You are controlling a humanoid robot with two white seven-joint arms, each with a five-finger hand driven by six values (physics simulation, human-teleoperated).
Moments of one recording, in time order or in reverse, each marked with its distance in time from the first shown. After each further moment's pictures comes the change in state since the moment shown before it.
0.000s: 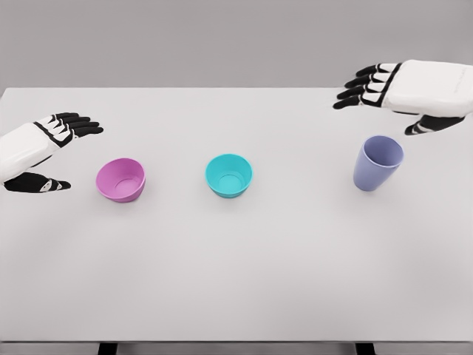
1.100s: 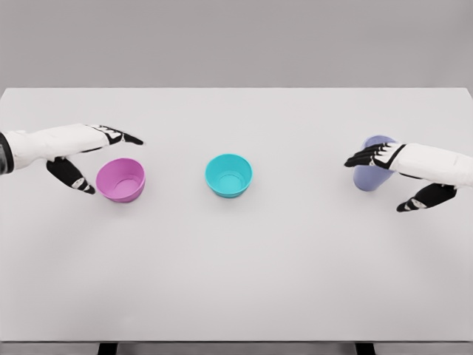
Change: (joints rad) left arm -0.439 -0.060 -0.339 -0.052 0.199 0.453 -0.571; right arm 0.543 0.071 -0.303 0.094 -0.186 -0.002 0.000
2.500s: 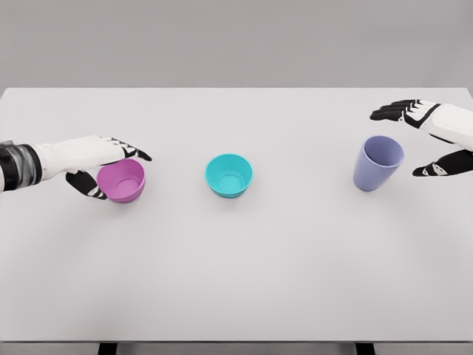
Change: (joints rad) left arm 0.006 -0.041 -0.057 -0.083 -0.176 0.112 0.000; right arm 0.032 0.056 -0.210 -0.001 -0.002 0.002 0.000
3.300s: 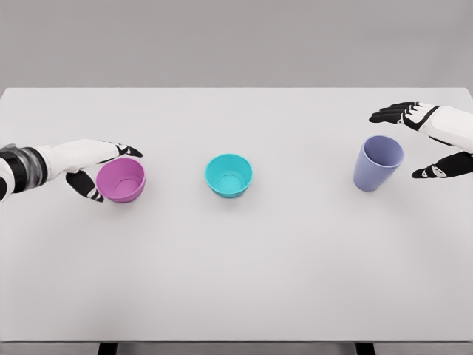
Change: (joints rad) left arm 0.006 -0.020 -0.020 -0.023 -0.001 0.242 0.000; right arm 0.008 -0.001 0.000 -0.003 0.000 0.000 0.000
